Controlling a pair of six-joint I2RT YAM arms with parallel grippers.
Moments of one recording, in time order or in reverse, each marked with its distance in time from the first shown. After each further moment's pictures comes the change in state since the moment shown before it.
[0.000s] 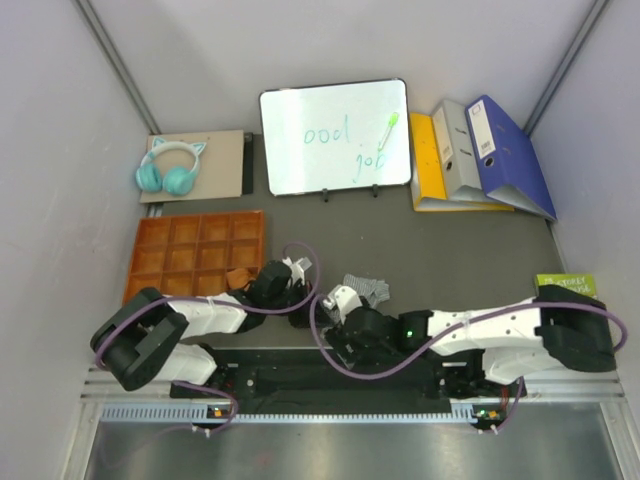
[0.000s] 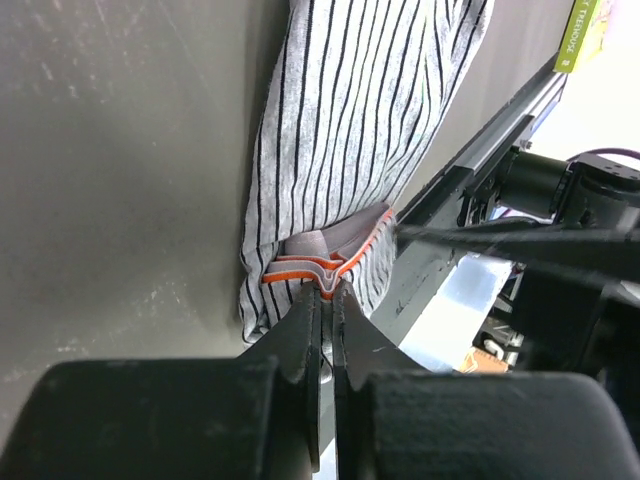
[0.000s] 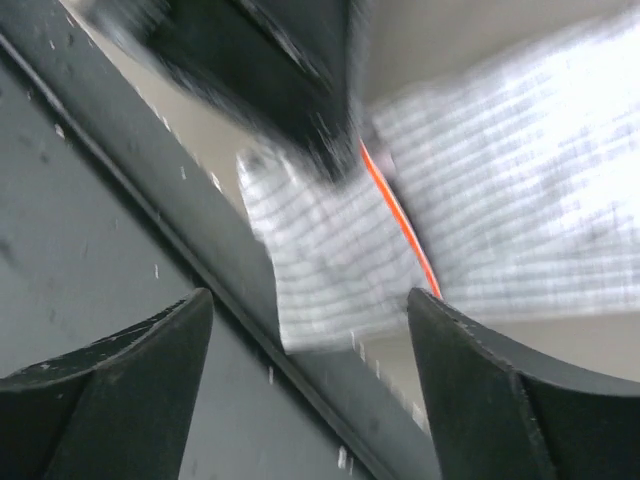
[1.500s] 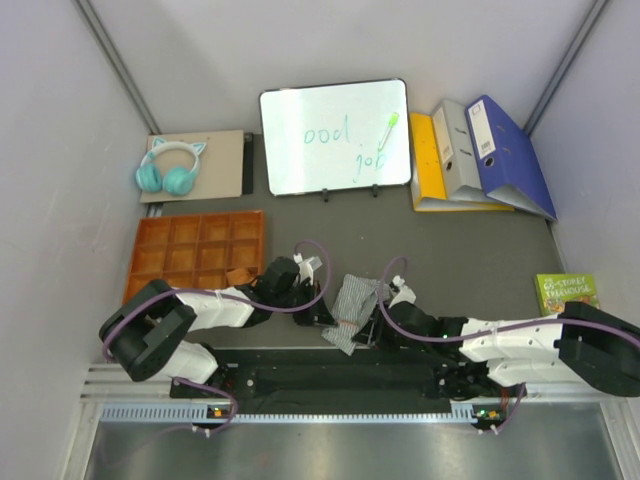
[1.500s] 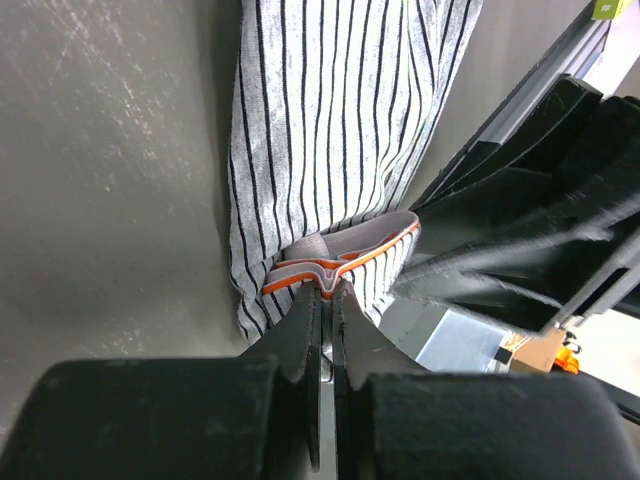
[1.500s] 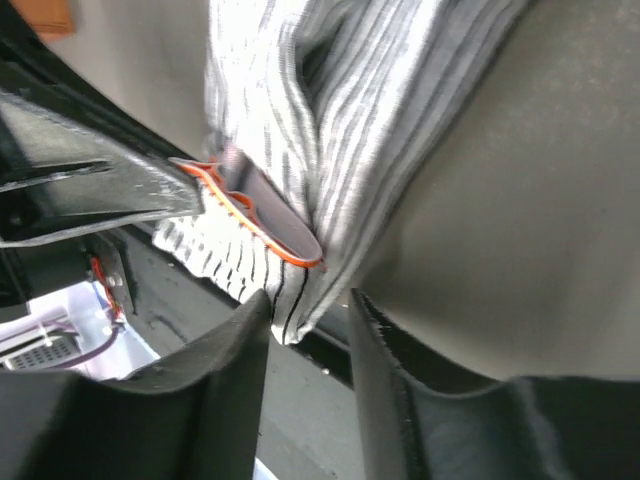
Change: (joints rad) left arm -0.028 0.068 0.068 -0.039 0.016 0.140; right arm -0.212 -0.248 -0.397 0.298 -0.156 0.861
